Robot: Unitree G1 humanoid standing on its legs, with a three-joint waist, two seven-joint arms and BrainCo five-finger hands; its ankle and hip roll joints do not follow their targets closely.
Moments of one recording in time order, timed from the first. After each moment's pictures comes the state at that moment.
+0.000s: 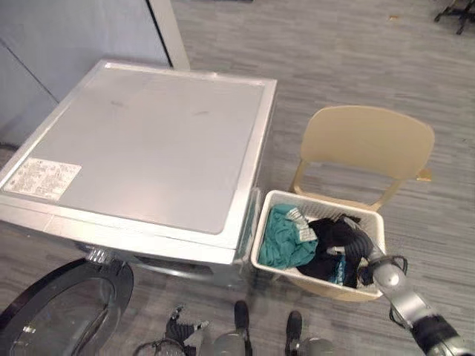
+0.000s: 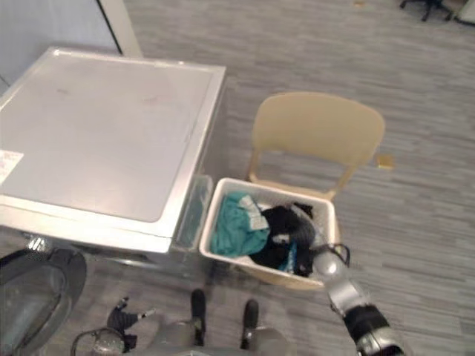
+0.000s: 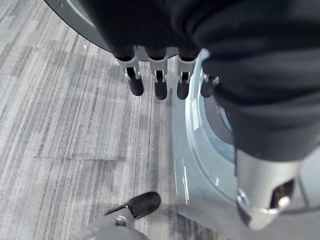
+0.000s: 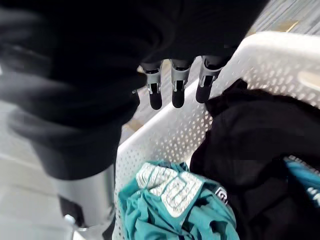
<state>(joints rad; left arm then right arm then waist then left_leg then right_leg) 0.07 0.27 -0.18 0.92 -0.06 -0.05 0.16 -0.23 -0.50 0.34 0.48 -0.13 -0.04 -0.13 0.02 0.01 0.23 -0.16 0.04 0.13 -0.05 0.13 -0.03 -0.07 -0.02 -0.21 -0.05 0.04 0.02</state>
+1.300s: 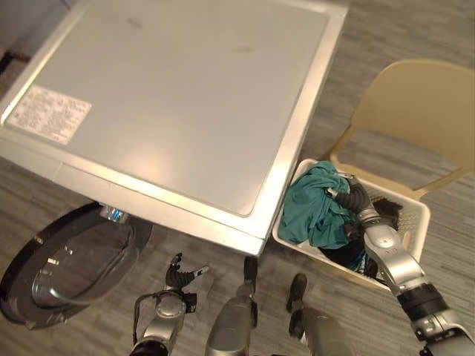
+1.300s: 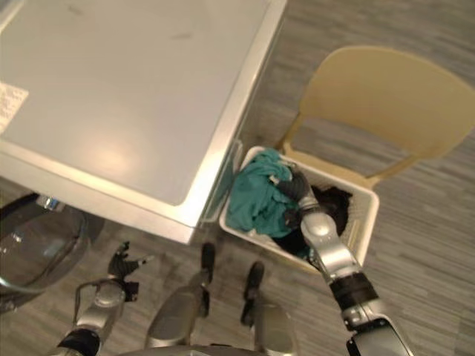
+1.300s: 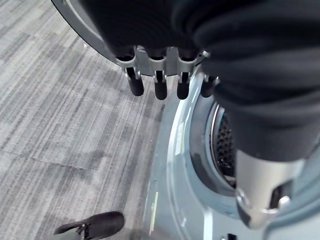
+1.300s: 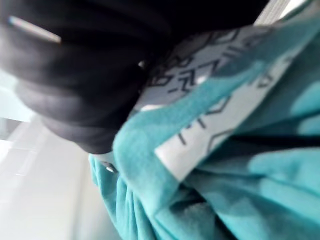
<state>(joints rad) 0.01 0.31 -0.13 0.75 -0.15 -0.07 0.16 -0.19 -0.47 0.21 0.07 0.18 -0.04 -0.05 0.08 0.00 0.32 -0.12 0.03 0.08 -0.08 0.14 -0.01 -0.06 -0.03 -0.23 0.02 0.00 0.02</state>
